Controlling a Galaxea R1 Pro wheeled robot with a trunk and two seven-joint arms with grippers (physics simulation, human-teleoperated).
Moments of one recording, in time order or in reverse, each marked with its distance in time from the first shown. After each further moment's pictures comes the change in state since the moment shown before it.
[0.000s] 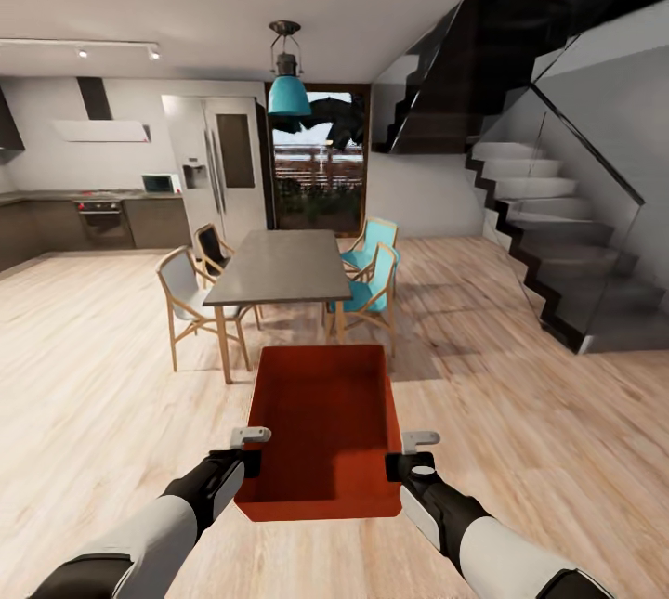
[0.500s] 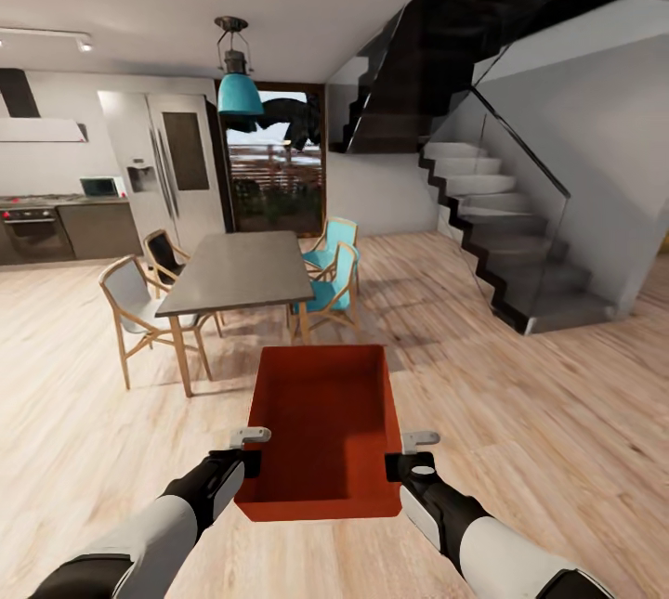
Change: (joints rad) left arm 0.000 0.000 0.000 0.000 0.000 0.000 0.000; right arm 0.000 0.000 0.000 0.000 0.000 0.000 0.000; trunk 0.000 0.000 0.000
